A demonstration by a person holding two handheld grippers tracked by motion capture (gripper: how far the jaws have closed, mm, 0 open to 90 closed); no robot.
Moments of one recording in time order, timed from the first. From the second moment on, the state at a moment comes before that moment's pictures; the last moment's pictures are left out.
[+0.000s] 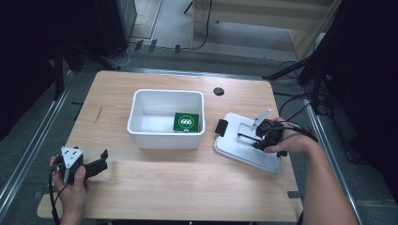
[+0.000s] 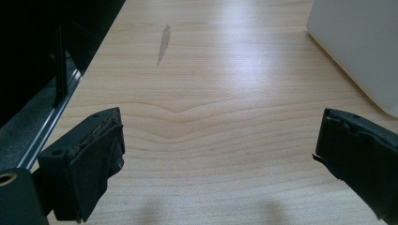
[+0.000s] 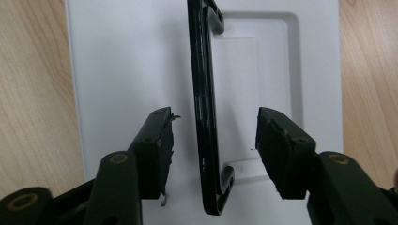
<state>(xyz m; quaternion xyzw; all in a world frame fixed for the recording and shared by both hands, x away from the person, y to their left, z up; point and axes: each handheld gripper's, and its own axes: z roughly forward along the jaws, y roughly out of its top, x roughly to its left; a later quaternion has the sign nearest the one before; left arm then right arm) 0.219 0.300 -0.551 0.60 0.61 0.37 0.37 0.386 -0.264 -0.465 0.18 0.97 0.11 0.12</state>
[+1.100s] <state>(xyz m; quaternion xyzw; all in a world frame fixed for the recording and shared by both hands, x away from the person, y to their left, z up) 0.219 0.300 -0.551 0.60 0.61 0.36 0.37 0.401 -0.253 -0.445 0.16 0.98 0.10 0.11</state>
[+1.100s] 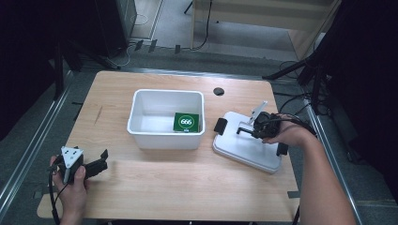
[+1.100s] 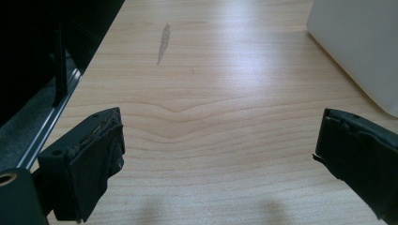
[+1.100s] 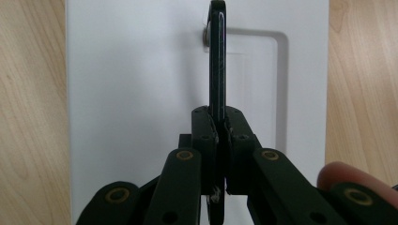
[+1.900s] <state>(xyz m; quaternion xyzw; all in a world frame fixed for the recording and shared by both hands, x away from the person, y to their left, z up) 0.219 0.300 -0.551 0.60 0.61 0.36 0.37 0.400 -0.248 -0.374 0.11 0.98 0.11 0.12</state>
